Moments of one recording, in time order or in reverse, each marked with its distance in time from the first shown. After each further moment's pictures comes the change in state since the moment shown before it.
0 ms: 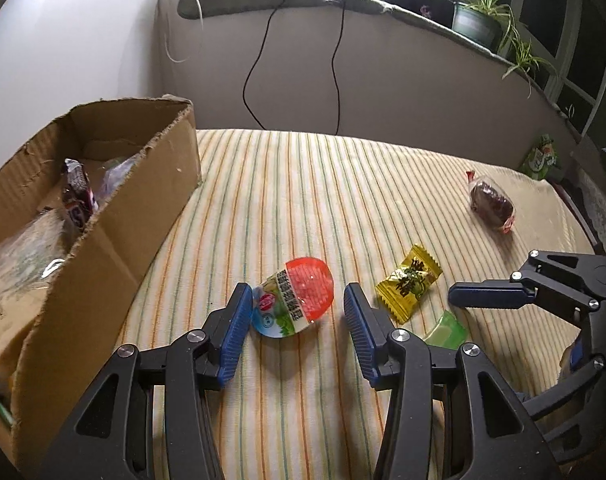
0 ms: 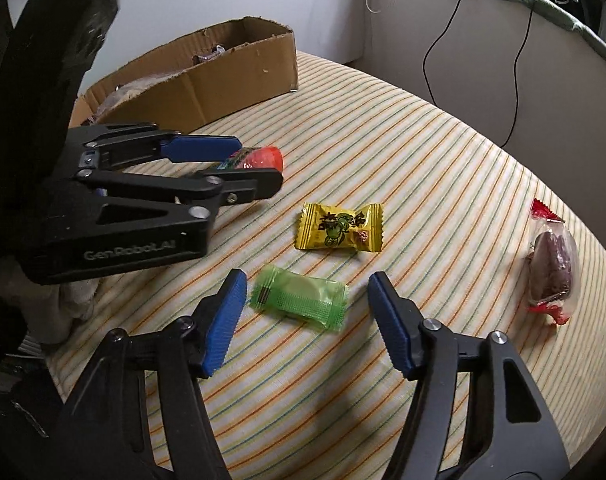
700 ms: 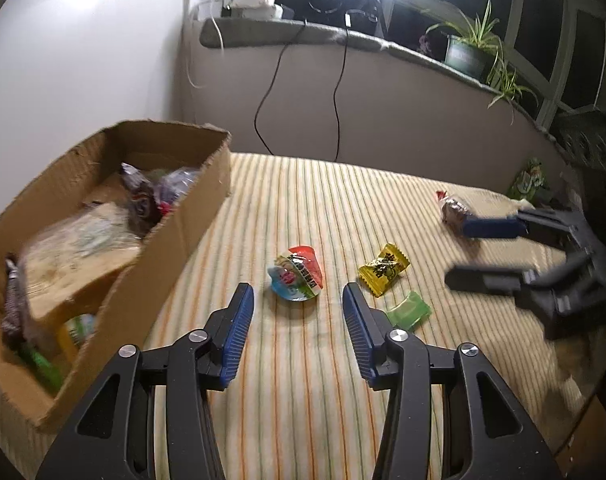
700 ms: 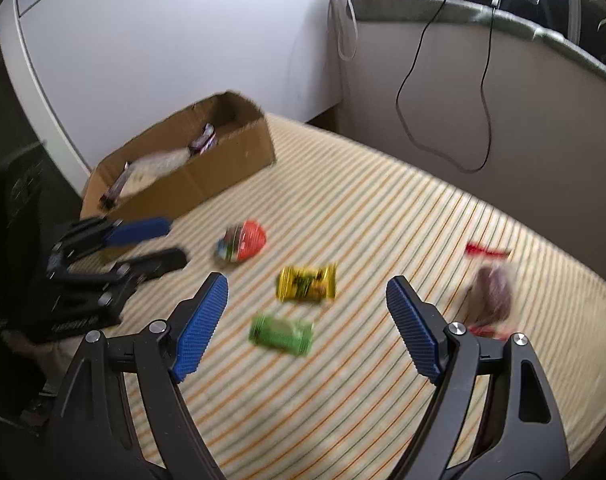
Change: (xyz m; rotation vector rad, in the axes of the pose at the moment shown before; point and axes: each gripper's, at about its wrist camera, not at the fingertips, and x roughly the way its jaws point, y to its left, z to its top) left arm -0.053 0.007 -0.019 -0.038 -0.092 -0.007; right arm -0.057 -0.035 0.014 0.109 -0.129 0.048
